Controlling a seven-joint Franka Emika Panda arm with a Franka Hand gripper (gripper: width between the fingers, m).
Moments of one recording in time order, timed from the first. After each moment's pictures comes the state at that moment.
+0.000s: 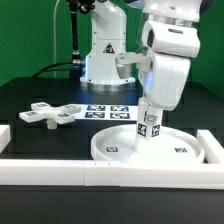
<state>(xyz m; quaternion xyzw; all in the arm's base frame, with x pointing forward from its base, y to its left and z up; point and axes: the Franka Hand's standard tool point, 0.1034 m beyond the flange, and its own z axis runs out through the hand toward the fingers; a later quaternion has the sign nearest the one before) 0.566 0.036 0.063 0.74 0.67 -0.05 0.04</state>
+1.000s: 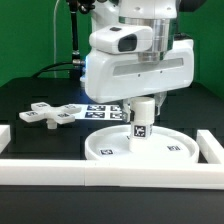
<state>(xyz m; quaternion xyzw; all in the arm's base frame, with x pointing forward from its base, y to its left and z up) 0.562 0.026 0.063 0.98 0.21 -0.03 -0.01</state>
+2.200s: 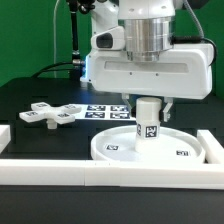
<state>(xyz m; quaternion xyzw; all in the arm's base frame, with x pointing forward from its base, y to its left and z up) 0.562 0.039 0.062 0.96 -0.28 -0.02 -0.04</state>
